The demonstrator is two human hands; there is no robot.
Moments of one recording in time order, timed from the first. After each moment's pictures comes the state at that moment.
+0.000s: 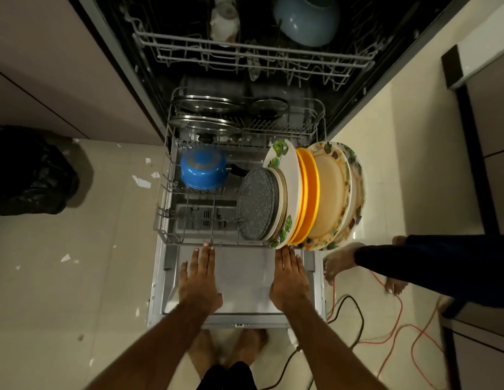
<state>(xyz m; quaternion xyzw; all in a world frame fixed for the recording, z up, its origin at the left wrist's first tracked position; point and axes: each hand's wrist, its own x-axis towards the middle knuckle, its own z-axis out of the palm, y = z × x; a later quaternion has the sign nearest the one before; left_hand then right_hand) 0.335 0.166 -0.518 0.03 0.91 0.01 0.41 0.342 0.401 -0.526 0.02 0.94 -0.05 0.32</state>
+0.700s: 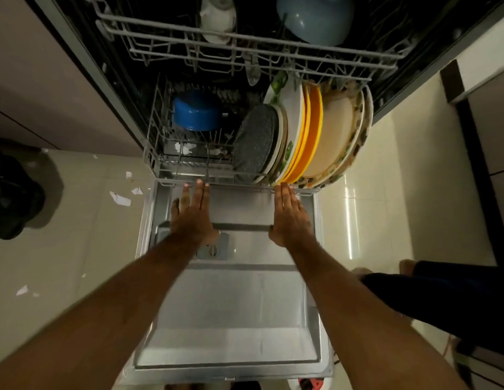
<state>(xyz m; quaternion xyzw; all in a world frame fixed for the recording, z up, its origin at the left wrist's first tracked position) 0.111 0.170 -0.555 0.02 0.96 0.09 0.28 0.121 0.419 -0.558 -0.01 0.98 -0.05 0.19</state>
